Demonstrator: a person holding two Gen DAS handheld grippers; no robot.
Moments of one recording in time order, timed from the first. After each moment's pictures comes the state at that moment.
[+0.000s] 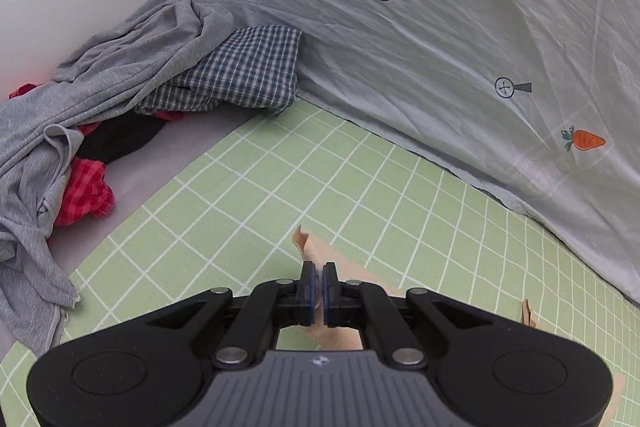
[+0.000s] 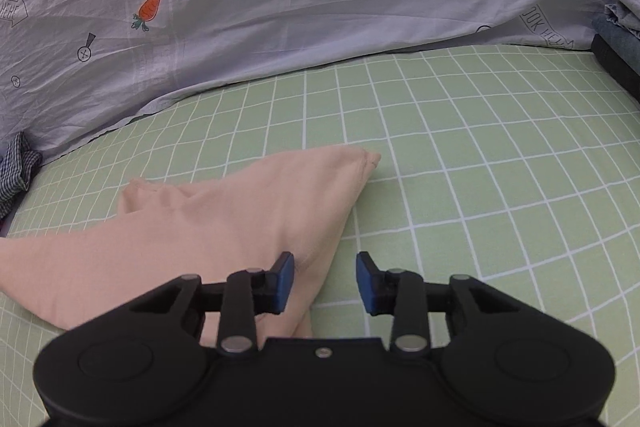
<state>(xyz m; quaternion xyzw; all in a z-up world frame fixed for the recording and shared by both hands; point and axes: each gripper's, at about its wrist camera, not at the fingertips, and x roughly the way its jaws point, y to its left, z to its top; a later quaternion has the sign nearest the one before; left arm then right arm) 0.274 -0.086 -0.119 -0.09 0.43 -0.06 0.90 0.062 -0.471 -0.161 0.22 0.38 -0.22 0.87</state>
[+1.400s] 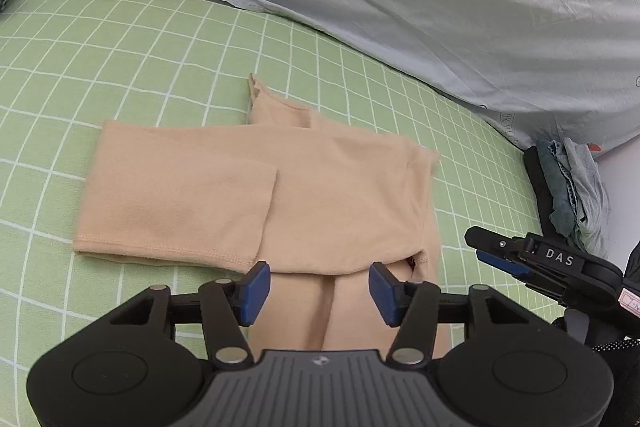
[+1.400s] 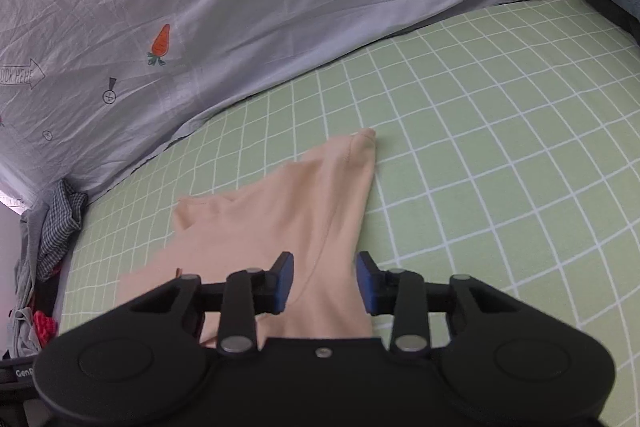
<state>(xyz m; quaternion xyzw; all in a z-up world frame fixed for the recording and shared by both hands) 0.169 -0.216 -0.133 -0.07 0.54 -0.33 0.77 0.032 -0.465 -0.129 0.33 0.37 -0.18 0.85</state>
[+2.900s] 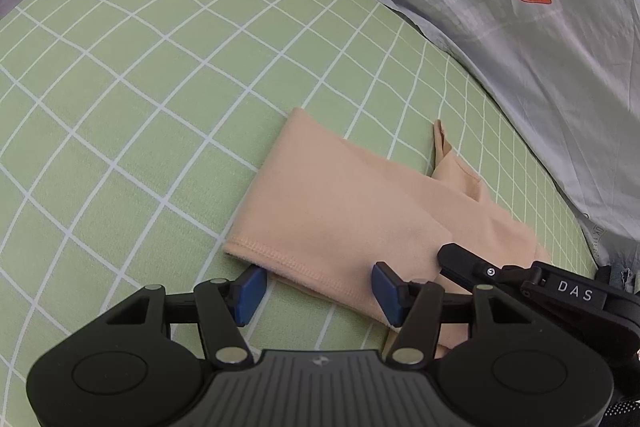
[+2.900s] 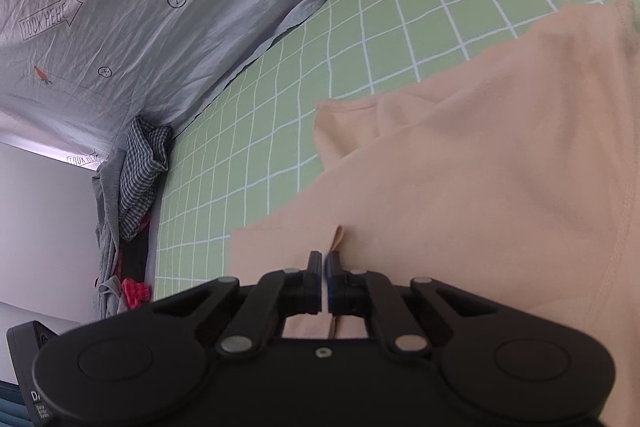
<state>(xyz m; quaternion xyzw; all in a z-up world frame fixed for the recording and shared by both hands) 0.220 -0.170 -0.163 -0.15 0.58 -0.18 0.78 0.158 -0.393 -0.182 0.44 0.43 -0.02 0.79</state>
